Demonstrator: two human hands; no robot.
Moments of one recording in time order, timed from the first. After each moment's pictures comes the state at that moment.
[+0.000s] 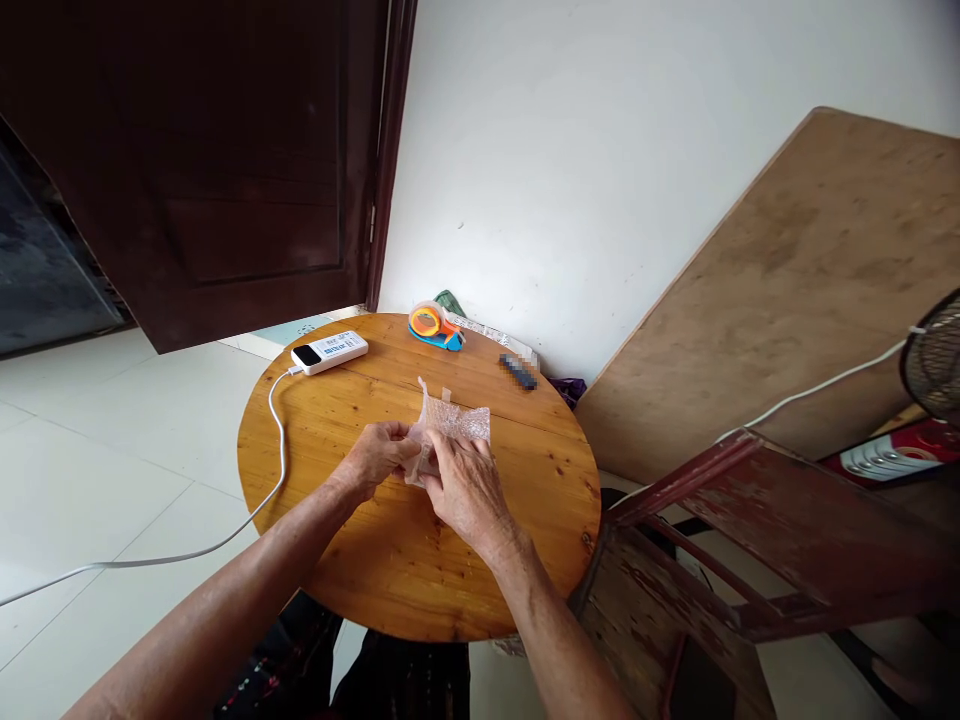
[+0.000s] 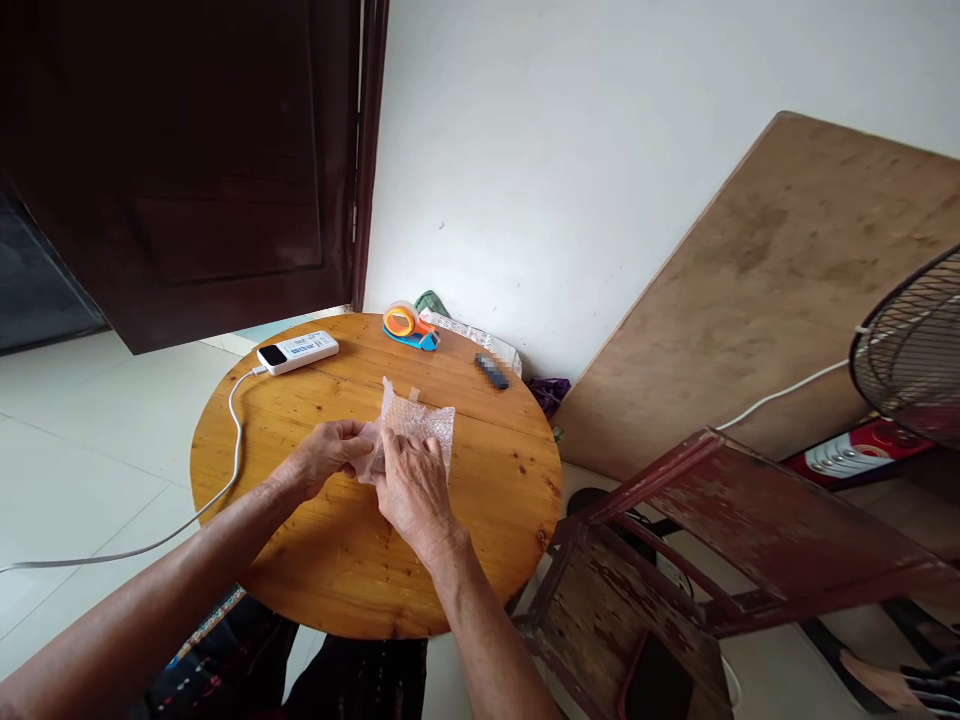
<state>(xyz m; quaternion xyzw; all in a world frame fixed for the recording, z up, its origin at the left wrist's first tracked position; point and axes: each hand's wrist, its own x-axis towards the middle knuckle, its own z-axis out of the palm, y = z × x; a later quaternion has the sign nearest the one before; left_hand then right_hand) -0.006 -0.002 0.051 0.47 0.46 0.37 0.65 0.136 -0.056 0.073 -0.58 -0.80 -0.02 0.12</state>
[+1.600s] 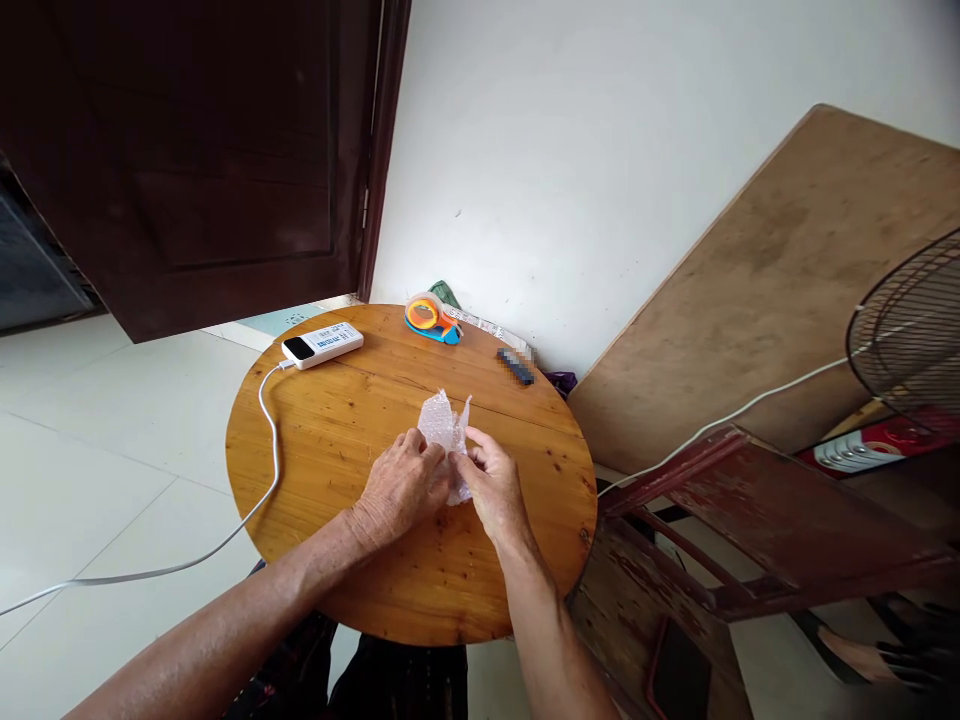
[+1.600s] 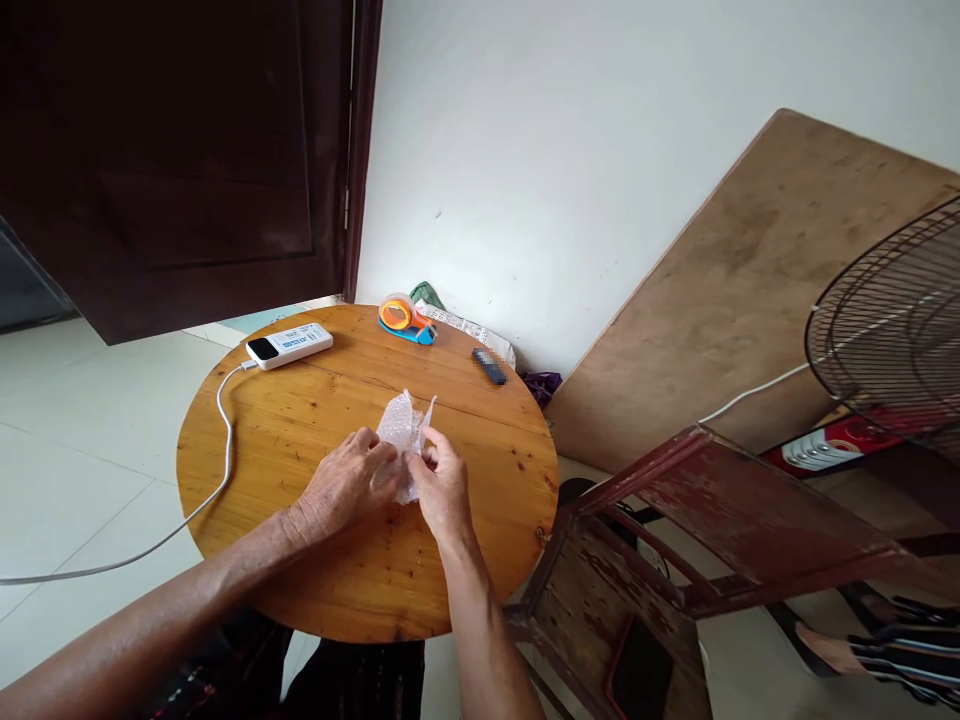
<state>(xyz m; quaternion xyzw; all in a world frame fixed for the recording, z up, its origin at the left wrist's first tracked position) 0.012 -0.033 0.052 0.84 0.49 0.18 0.16 0.162 -0.050 0.038 -0.61 -0.47 0.36 0.52</state>
